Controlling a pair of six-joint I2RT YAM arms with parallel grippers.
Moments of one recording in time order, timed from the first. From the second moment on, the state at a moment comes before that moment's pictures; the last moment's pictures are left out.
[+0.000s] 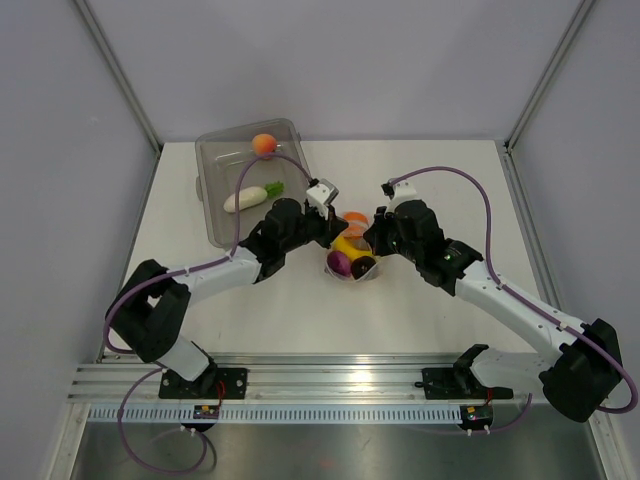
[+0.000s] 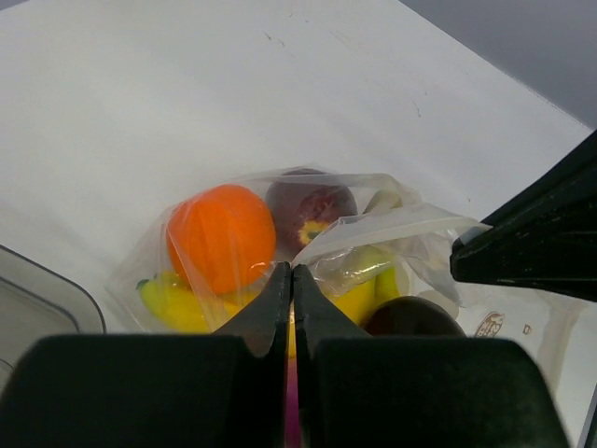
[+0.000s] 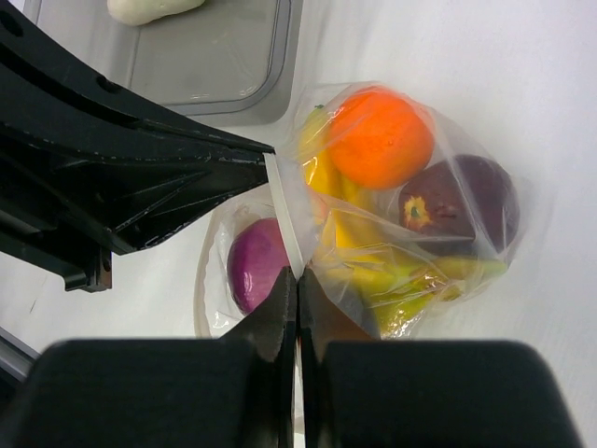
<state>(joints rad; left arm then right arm) -0.69 1.54 0.86 0.46 0.24 -0.15 0.67 1.17 0.91 -0.22 0.09 0.39</state>
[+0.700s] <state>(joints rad) -0.95 1.45 1.16 -0.18 -0.33 -0.15 0.67 1.17 0.91 -0.24 0.25 0.44</state>
